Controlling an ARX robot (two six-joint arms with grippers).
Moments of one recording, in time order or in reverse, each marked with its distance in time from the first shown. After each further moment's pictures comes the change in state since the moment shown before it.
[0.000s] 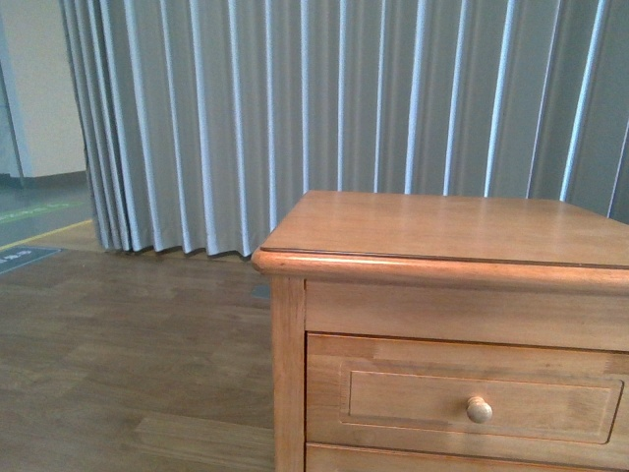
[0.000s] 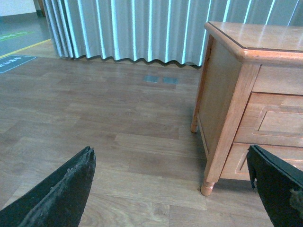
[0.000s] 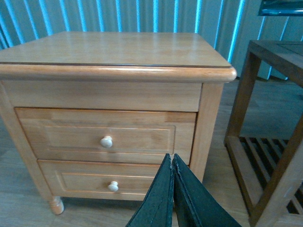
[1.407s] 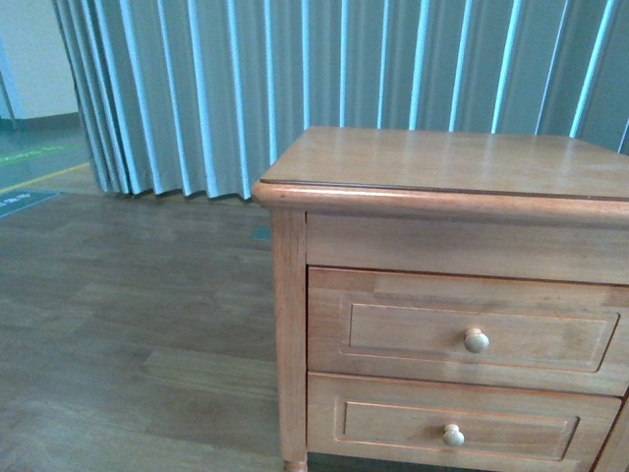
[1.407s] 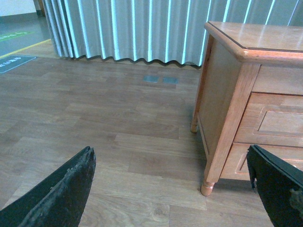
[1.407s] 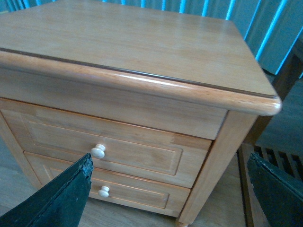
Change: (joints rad) left arm 0.000 0.000 0.000 0.000 0.000 0.000; right arm -0.130 0.807 0.356 0.314 -0.249 -0.133
